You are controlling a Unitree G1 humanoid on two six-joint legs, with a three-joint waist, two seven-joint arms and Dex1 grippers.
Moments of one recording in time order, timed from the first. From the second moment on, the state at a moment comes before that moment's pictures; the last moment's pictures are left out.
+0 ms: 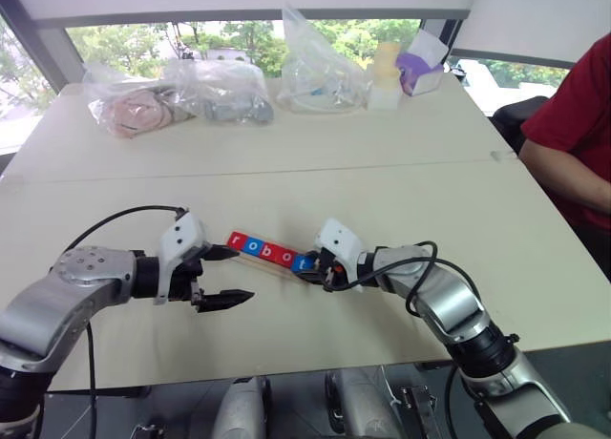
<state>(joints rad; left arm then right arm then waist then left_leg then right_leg) -0.14 0.95 0.04 -0.45 -0.62 0.72 -0.98 -0.45 -0.41 0.40 -0.28 0.17 0.83 0.73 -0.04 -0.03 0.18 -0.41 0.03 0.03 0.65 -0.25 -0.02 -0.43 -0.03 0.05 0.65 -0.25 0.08</state>
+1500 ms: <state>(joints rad) -0.11 0.93 0.10 -0.44 -0.60 0.71 -0.95 -0.46 -0.49 0.27 -0.31 0.27 0.72 0.82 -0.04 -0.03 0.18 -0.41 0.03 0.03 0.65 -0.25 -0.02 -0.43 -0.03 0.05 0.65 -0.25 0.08</state>
